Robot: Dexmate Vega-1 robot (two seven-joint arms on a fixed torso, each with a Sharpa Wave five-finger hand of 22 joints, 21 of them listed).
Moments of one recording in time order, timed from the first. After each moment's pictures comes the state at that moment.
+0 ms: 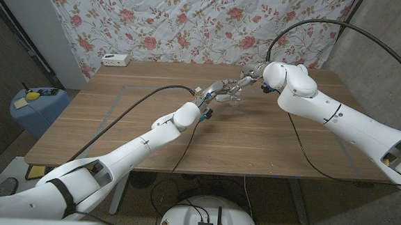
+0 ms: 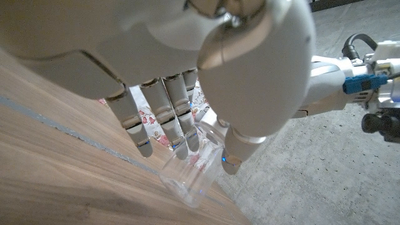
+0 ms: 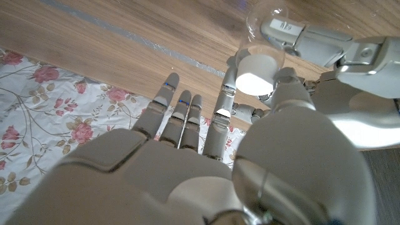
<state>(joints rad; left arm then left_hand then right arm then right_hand) 0.60 0.36 0.77 -1.35 0.01 -0.15 0.14 1.09 0.00 0.49 -0.19 0.18 0.22 0.07 0.19 0.17 0.85 -0.04 0.20 0.20 0.84 -0.10 0.17 0.16 0.53 0.12 0.18 0.16 -0.33 -0.76 -0.92 -1.96 -0.60 -0.76 0.60 0.73 -0.03 0.33 -0.11 0.18 1.01 -0.03 0.33 0.21 0.42 0.03 0.22 0.20 0.38 -0.01 0.24 0.21 0.52 0.04 0.22 0.18</state>
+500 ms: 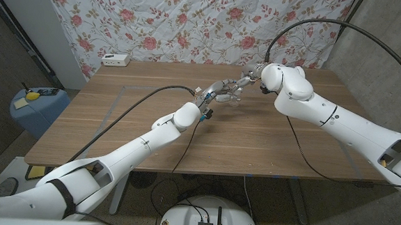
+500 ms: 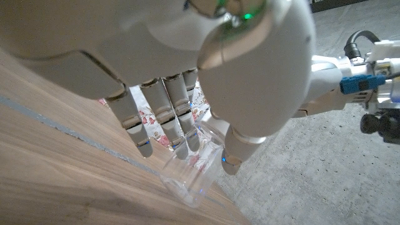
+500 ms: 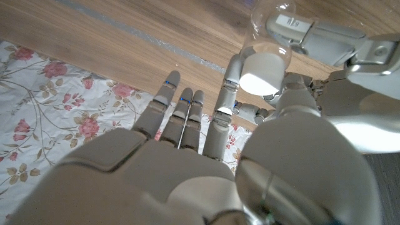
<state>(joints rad) 0.60 0.36 0.77 -1.35 0.01 -0.15 0.14 1.09 0.01 0.49 -0.19 0.18 0.22 0.07 0.19 0.17 0.85 -0.04 0.20 0.20 0.84 -0.10 0.17 0.16 0.53 0.12 0.18 0.16 -0.33 -0.74 -0.95 -1.96 -0.66 -0.79 0.58 0.66 -0.05 0.30 -0.09 0.18 1.12 -0.04 0.35 0.20 0.49 0.03 0.23 0.20 0.43 -0.03 0.25 0.20 0.56 0.03 0.23 0.18</state>
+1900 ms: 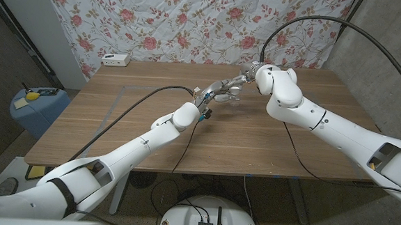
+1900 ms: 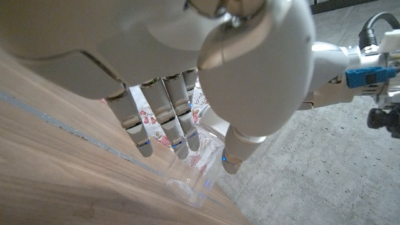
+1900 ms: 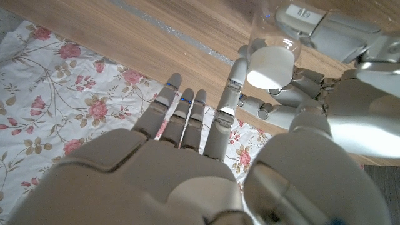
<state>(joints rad) 0.60 0.35 0.76 -1.32 0.00 -0.17 0.13 1.08 0.01 0.49 -0.19 0.18 0.22 0.07 0.19 0.17 0.85 -0.04 0.19 0.20 0.84 -0.10 0.17 0.16 0.53 0.12 0.18 0.16 -0.35 -0.69 -0.97 -1.95 -0.83 -0.81 0.63 0.43 -0.12 0.19 -0.06 0.20 1.06 -0.03 0.28 0.22 0.49 0.06 0.18 0.19 0.42 0.02 0.21 0.20 0.53 0.06 0.20 0.18</state>
